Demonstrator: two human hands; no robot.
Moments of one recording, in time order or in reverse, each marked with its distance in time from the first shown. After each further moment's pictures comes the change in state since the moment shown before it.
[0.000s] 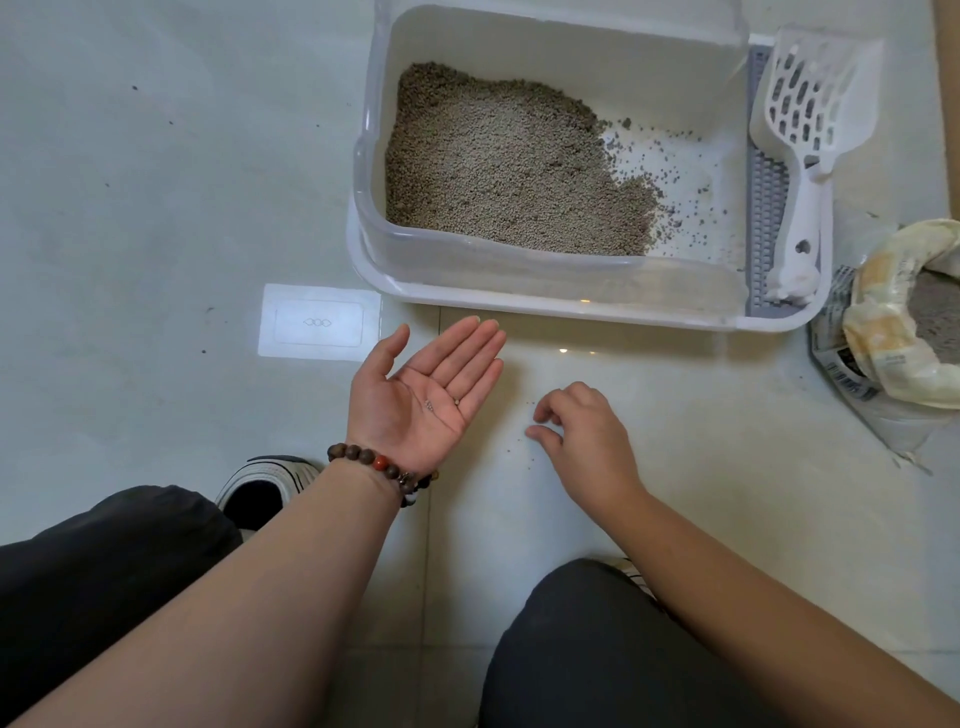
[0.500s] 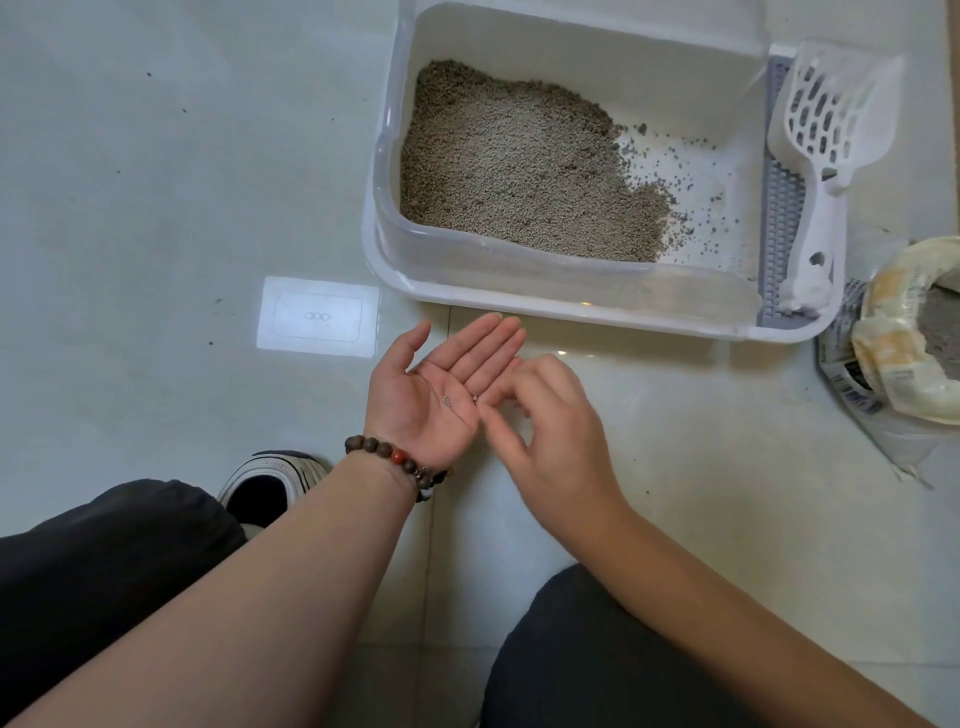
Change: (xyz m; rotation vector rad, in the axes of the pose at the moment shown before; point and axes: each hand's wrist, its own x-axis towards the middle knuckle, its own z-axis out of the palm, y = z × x) left_hand 0.005 0.000 0.002 -0.007 -0.033 -0.026; right_hand -0.013 -0.076 -0.027 0.289 0.195 -0.262
